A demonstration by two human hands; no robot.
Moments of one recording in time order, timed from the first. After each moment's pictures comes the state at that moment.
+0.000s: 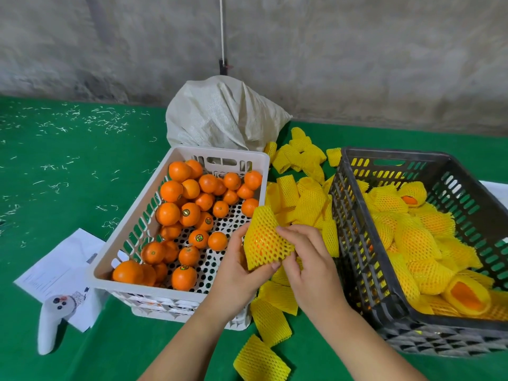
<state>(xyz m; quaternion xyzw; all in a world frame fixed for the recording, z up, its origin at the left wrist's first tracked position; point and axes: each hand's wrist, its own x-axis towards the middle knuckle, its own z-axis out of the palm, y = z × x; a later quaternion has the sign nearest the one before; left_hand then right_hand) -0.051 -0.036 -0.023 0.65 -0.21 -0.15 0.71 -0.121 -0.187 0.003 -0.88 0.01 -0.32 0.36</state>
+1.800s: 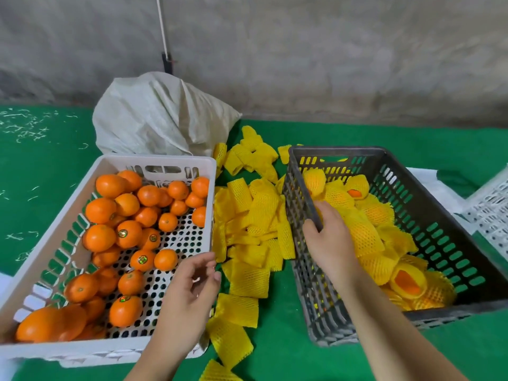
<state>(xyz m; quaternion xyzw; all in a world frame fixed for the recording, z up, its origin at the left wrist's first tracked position) -0.052 -0.048 -0.035 0.74 -0.15 -0.13 0.64 -0.102 -0.331 0.002 -0.87 0.33 -0.16 0.33</state>
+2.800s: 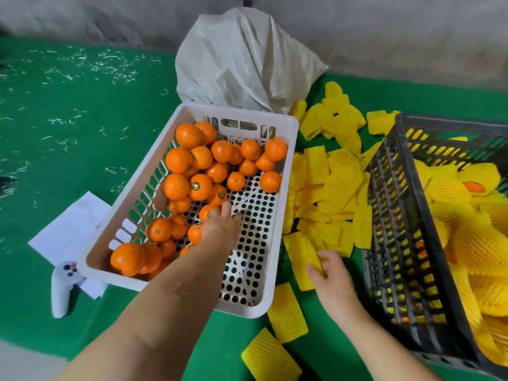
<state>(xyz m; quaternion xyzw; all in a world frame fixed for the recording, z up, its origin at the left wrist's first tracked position) 0.111 -0.034 -0.137 0.93 -0.21 -0.24 -0.19 -0.095 -0.239 -0.153 -0.80 0.30 0.03 0.53</state>
